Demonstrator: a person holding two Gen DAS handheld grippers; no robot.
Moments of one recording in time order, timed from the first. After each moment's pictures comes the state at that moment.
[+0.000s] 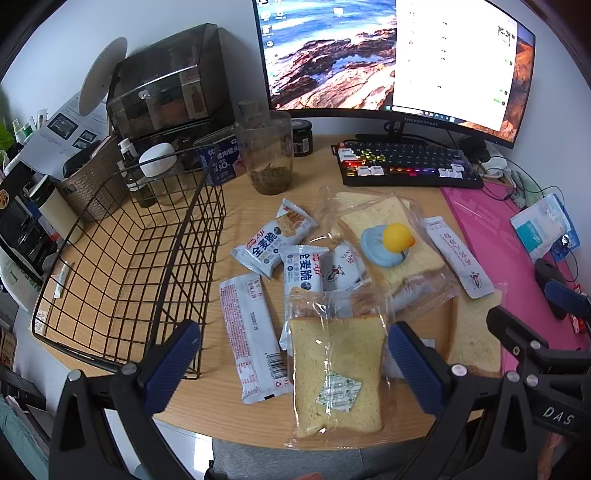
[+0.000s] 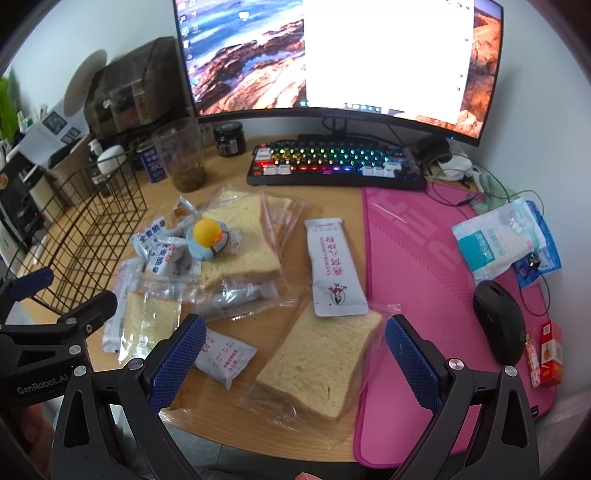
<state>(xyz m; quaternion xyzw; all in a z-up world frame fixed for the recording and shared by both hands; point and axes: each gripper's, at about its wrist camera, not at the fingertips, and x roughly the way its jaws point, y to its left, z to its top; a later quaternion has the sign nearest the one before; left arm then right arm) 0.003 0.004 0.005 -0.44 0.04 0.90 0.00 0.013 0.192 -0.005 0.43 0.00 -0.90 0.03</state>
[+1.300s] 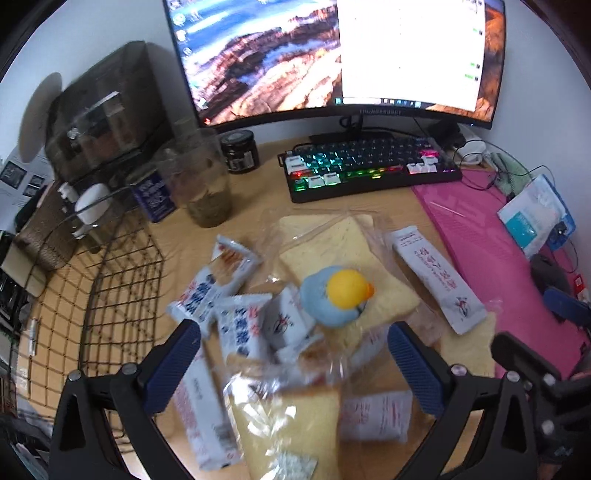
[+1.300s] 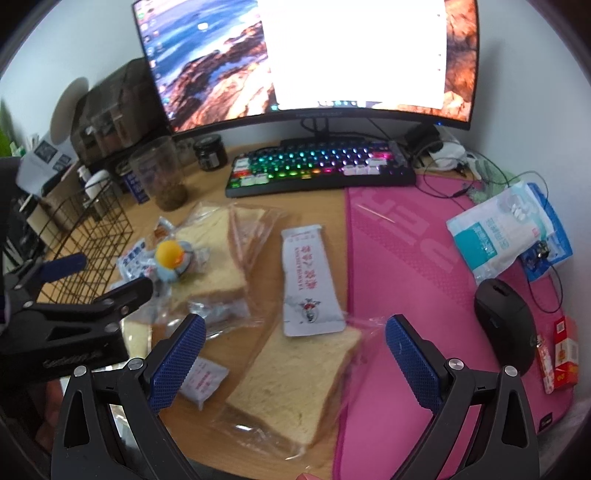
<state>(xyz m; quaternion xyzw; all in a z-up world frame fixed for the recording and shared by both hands) -0.061 0.068 -0.019 -0.44 0.10 0.88 0.11 -0.011 0.238 -0.021 0.42 -0.05 -0.91 0.03</state>
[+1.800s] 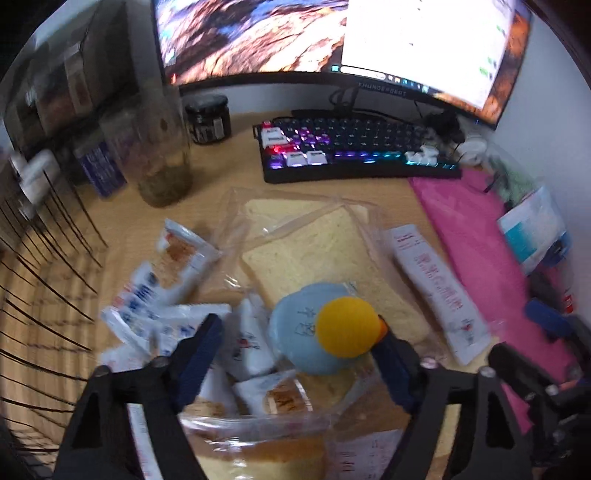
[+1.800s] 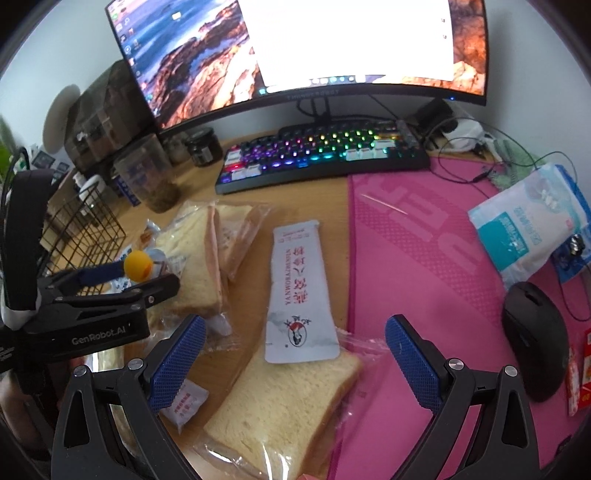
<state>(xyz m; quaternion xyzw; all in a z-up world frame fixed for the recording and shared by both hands) -0.099 0.067 -0.059 -0.49 0.01 0.86 0.17 -0.048 0.255 -0.049 0.43 -0.07 -0.90 0.06</state>
